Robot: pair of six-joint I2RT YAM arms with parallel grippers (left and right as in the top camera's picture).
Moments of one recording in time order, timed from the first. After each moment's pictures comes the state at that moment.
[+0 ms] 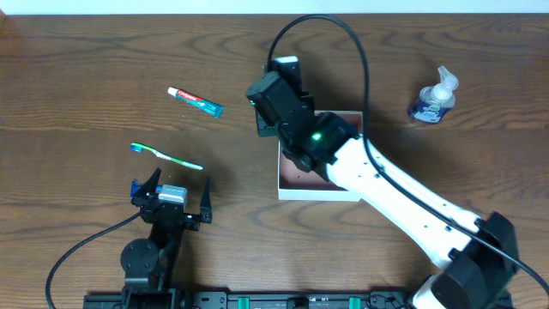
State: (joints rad) left arm -0.02 0.01 0.02 -0.10 0.15 0.11; right arm 0.80 1.73 1.52 -0.59 0.38 0.54
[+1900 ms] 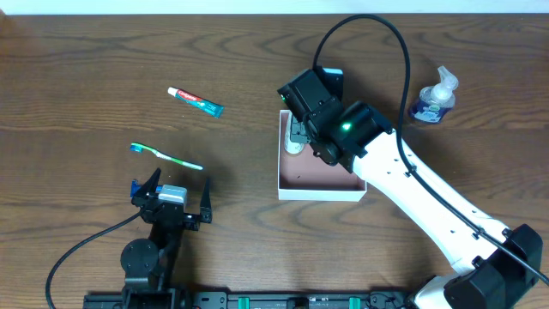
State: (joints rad) left arm -0.02 0.01 0.02 -0.10 0.15 0.11; right arm 0.70 1.66 1.53 -0.93 0.30 0.76
